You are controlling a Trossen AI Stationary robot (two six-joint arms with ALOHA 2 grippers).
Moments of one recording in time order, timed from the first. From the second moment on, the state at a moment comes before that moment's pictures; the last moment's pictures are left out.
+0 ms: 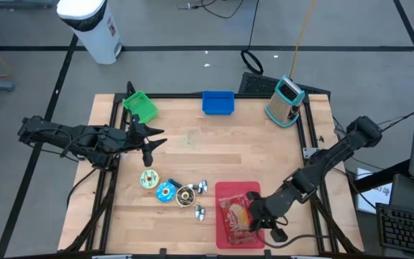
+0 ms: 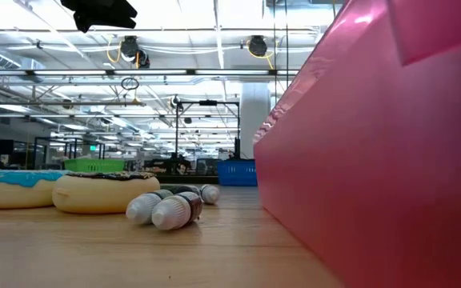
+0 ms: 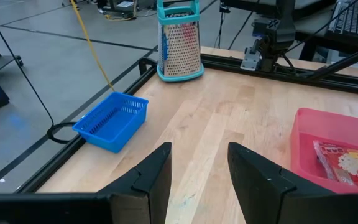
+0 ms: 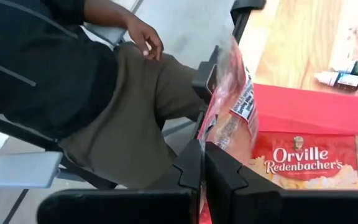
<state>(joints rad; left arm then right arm) -0.21 0.79 0.80 -0.39 -0.55 -0.21 0.64 1.42 1.05 -0.23 -0.16 0.48</state>
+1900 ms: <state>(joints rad) -0.21 0.79 0.80 -0.39 -0.55 -0.21 0.47 1.44 0.92 -0.35 0.00 0.25</state>
